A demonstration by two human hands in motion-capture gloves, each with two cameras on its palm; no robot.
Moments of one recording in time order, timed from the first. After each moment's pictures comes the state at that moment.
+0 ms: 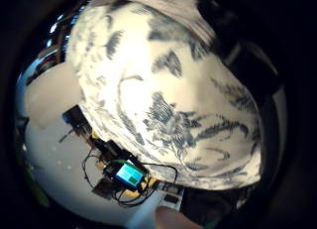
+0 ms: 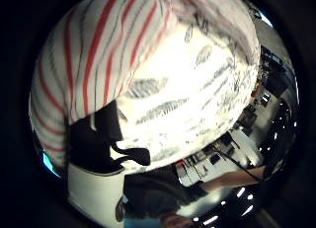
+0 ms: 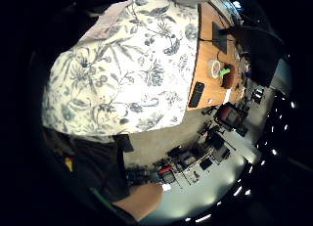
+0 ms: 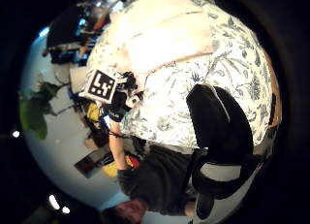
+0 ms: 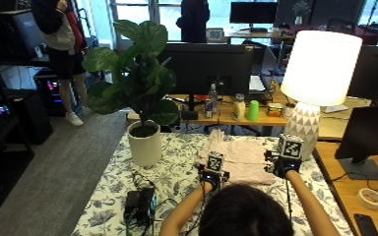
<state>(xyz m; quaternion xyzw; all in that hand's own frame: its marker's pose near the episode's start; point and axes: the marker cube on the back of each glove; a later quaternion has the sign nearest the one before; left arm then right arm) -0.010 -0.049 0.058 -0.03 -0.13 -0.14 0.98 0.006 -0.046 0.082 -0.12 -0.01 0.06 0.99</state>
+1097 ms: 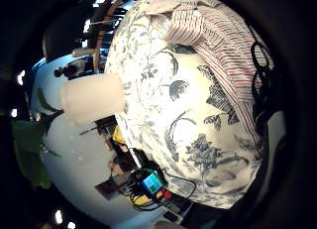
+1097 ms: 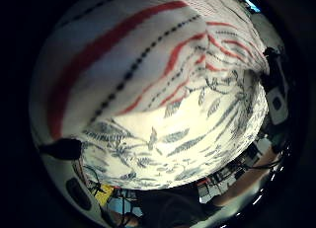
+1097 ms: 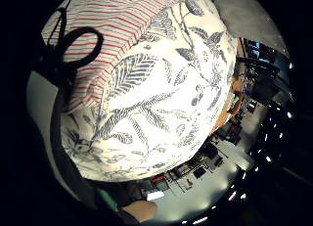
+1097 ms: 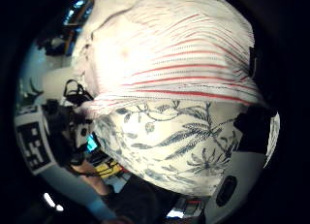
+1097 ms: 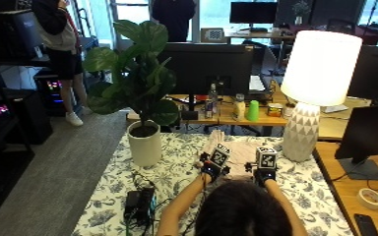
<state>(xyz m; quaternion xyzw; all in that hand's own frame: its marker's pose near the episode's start) -0.004 -0.054 0.028 -0.07 -0.22 -0.04 0.97 -0.075 -0.079 0.163 -0.07 0.02 -0.06 0.99</state>
